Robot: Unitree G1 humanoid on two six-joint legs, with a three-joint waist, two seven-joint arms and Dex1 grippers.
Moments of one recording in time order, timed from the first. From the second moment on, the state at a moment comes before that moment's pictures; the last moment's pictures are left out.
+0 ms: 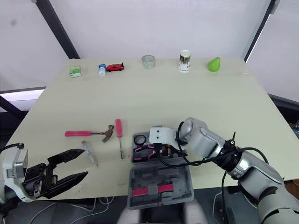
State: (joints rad) left arm 0.46 0.71 0.60 -0.33 -0.85 0.29 -1.33; right arm -0.85 -0.48 0.83 -0.11 -0.02 0.88 1.04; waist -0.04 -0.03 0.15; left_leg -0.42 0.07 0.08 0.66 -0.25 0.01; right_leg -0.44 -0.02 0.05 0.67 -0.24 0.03
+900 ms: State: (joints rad) left arm 0.48 0.68 0.58 -0.38 -0.85 0.30 -1.27; right arm -0.44 -0.31 0.39 0.08 0.25 0.41 1.03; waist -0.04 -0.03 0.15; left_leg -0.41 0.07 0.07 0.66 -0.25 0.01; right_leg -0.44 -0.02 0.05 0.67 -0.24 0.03
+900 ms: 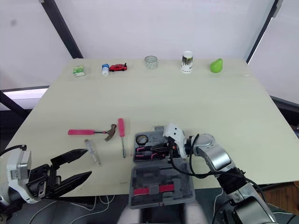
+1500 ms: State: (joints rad) left arm 0.48 0.67 0.58 -0.37 -0.85 0.30 -1.26; right arm -0.53 -0.28 0.53 0.45 0.04 0.11 1.04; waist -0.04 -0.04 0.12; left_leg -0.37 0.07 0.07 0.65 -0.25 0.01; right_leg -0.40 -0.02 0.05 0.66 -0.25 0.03
